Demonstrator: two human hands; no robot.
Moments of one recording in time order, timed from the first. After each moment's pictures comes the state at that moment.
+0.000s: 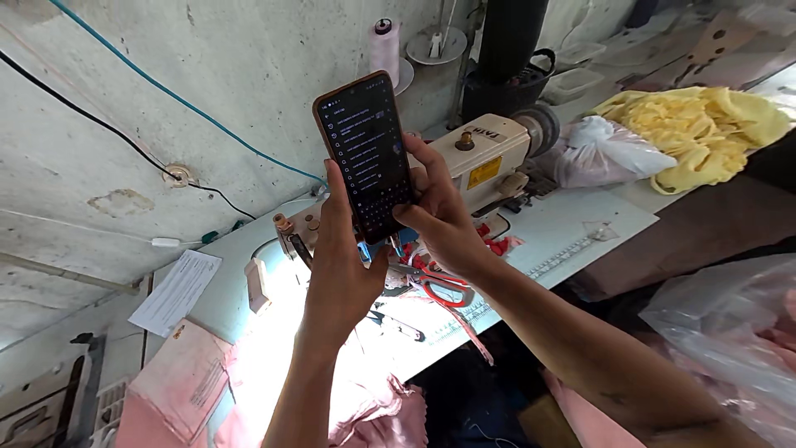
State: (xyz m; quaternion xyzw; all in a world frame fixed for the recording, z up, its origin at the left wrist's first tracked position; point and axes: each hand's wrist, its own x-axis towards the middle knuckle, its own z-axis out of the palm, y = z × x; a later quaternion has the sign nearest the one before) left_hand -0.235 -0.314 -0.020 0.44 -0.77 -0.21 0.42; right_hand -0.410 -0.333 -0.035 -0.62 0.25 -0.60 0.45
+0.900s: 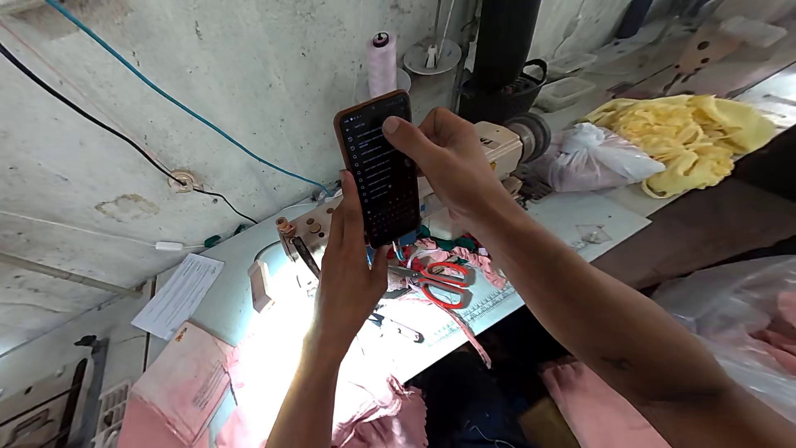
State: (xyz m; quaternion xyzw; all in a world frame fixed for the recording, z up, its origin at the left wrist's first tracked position) left_hand -0.243 -0.311 -0.029 0.44 -0.79 -0.15 0.41; right_hand -0.425 -0.366 0.024 -0.56 0.47 -0.59 0.33
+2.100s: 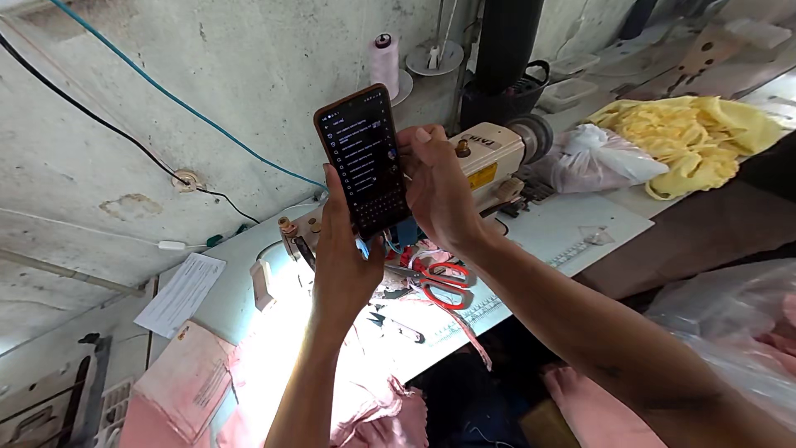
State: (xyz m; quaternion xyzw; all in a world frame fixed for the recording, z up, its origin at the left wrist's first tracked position) left_hand -0.239 -0.322 -0.026 0.45 -0.76 -0.18 0.44; right_hand -0.405 -0.362 -0.006 -0.55 0.26 -0.66 0.44
